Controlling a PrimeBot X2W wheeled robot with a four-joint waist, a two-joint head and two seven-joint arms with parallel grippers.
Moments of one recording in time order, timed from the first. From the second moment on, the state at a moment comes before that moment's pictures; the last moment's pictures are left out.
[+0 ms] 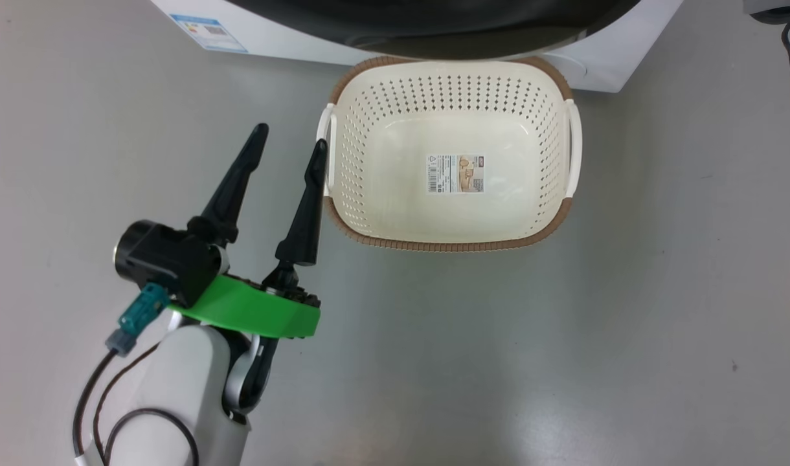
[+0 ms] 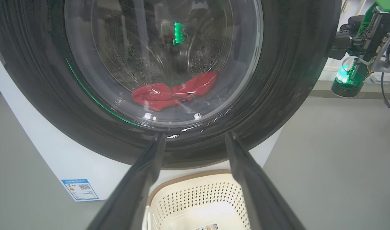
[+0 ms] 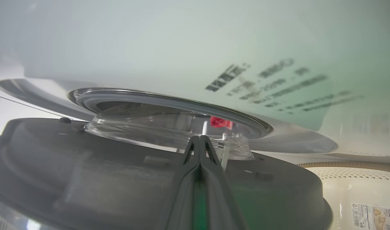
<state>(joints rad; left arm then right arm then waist) -0.54 0.02 -0.21 0.23 -0.27 -0.12 -0.25 -1.32 -0.25 0.15 0.87 1.50 0.12 0.63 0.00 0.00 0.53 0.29</state>
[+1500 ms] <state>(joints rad) -0.49 0.02 -0.22 0.26 -0.28 -0.11 -0.25 -1.12 -0.19 0.20 0.80 1.52 0.12 0.68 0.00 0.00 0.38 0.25</state>
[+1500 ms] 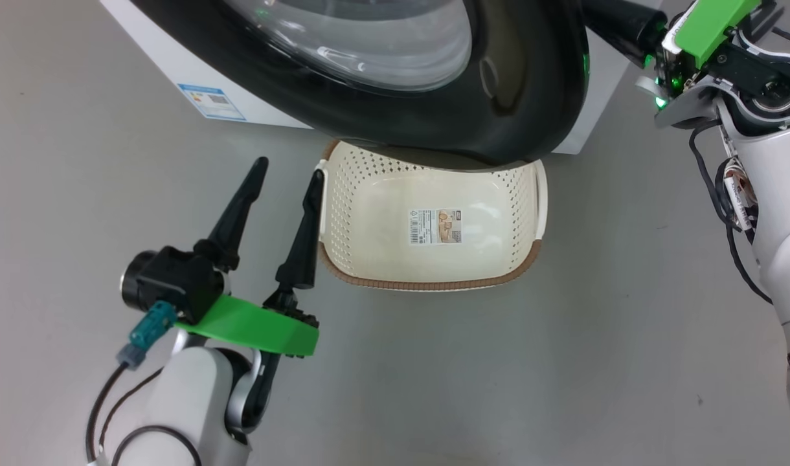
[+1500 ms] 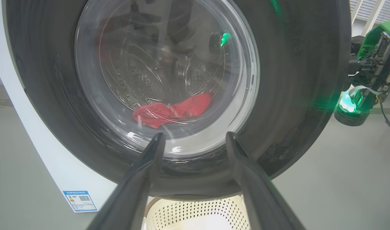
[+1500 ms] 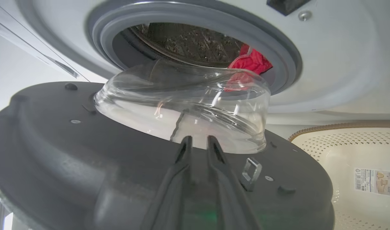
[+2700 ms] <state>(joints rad) -0.47 0.02 -0.08 0.24 -0.23 -0.11 -0.25 -0.74 -0.24 0.33 0.50 0.79 0.12 -0.25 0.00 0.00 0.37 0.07</state>
